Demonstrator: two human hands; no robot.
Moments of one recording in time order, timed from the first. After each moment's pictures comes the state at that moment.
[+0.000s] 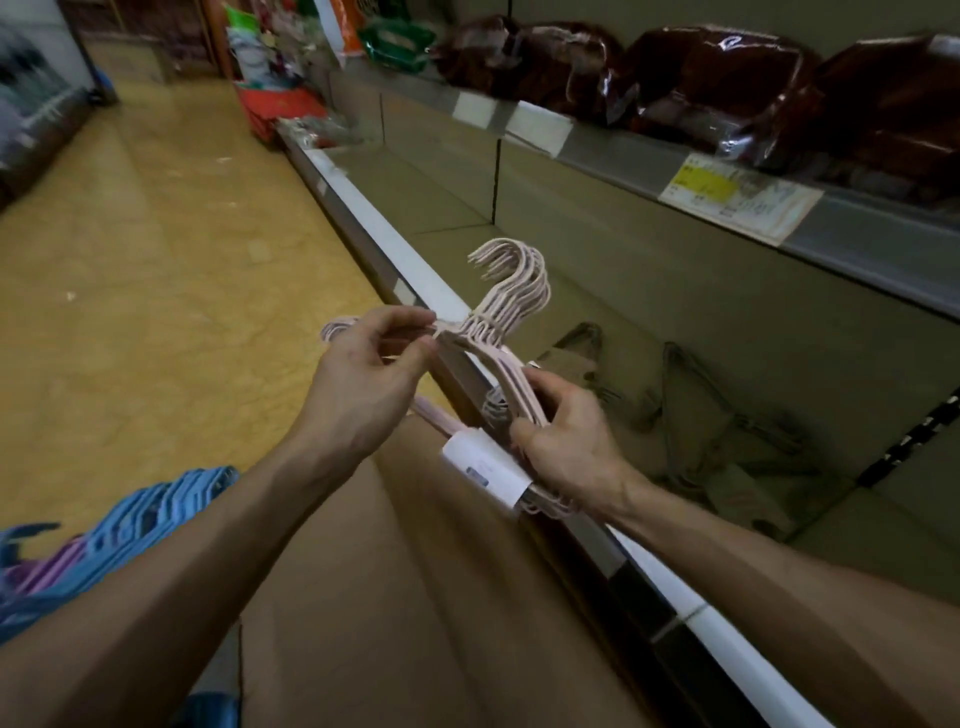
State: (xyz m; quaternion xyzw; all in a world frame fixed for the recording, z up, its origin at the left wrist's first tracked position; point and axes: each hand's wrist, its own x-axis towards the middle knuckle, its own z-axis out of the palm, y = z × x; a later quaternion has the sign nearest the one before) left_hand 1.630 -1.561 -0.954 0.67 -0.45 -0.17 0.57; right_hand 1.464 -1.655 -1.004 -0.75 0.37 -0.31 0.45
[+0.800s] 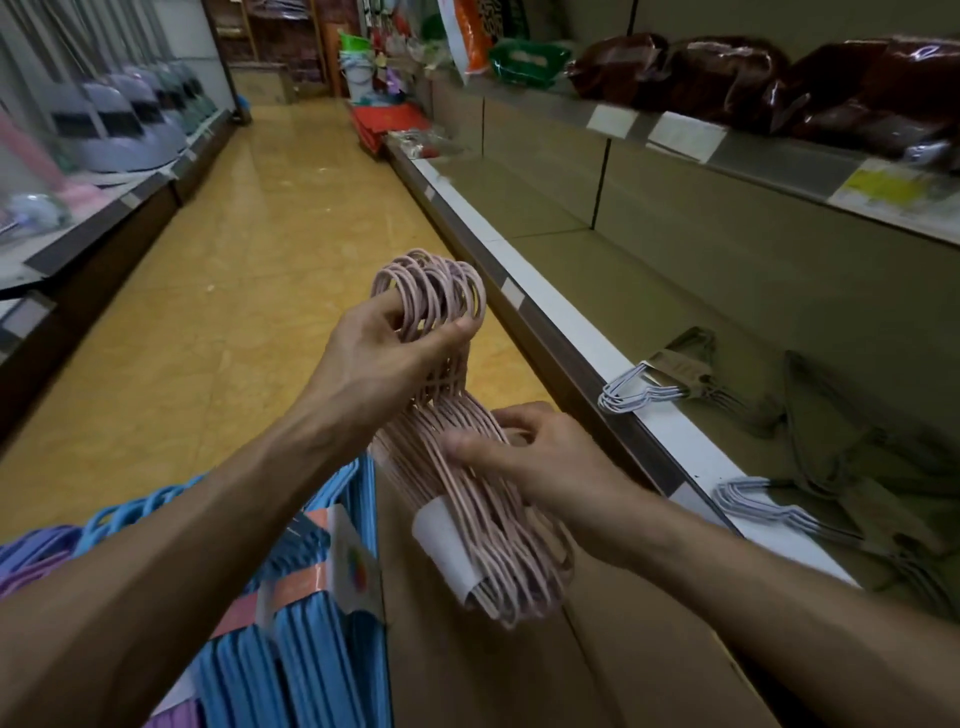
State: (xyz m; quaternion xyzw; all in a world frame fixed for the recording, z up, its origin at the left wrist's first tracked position) left_hand 1.694 -1.458 -0.921 0.66 -0.42 -0.20 0.58; right_hand 1.536 -1.535 -0.969 -0.70 0.31 -0.11 0.63
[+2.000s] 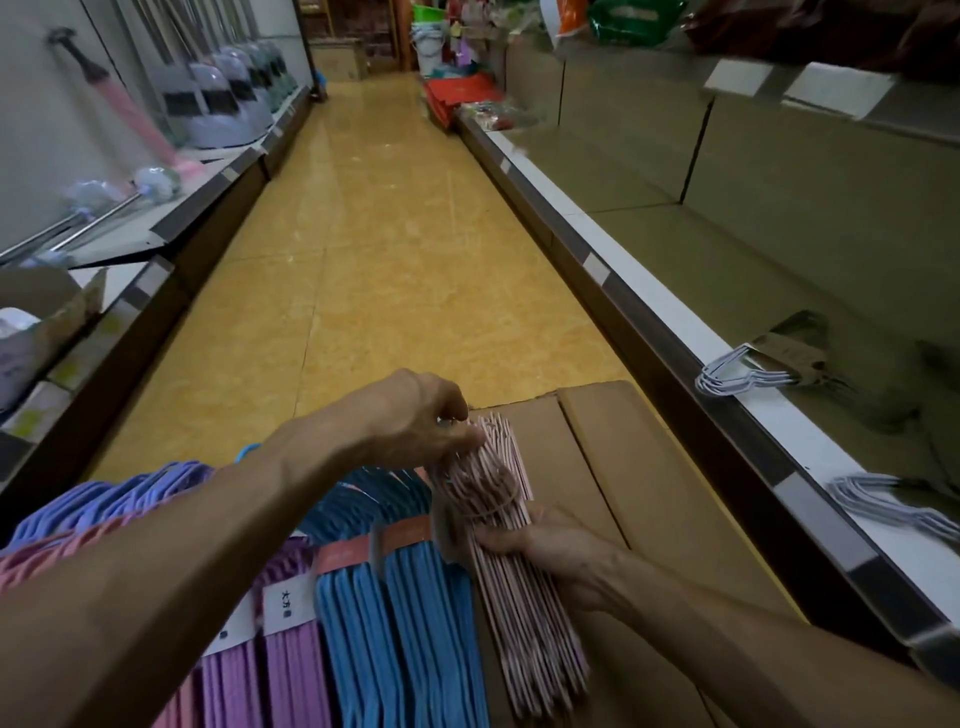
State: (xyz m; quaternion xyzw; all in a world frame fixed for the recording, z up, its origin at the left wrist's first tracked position) left_hand 1.752 -1.396 -0.952 0.83 -0.53 -0.18 0.04; right_hand 1.590 -1.483 -1.082 -0.55 0.35 0.04 0.76
